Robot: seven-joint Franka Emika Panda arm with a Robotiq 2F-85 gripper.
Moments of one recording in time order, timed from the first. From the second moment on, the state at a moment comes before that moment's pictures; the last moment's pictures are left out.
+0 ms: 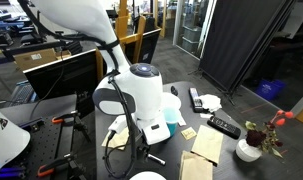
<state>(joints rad) -0.13 0.55 -0.15 -2.37 0.20 2.97 0.34</state>
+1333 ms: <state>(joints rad) -0.17 0.66 -0.12 -2.31 0.26 2.98 0.34</state>
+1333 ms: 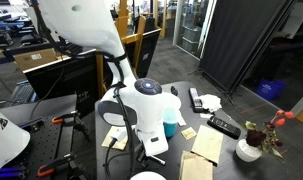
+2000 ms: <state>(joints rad) -0.18 0.66 -0.11 -2.30 0.26 2.98 0.34</state>
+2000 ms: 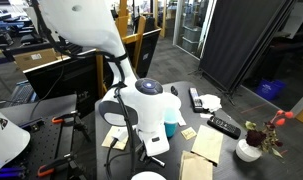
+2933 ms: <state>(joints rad) 0.01 0.46 -0.32 -2.35 0.02 2.73 0.34</state>
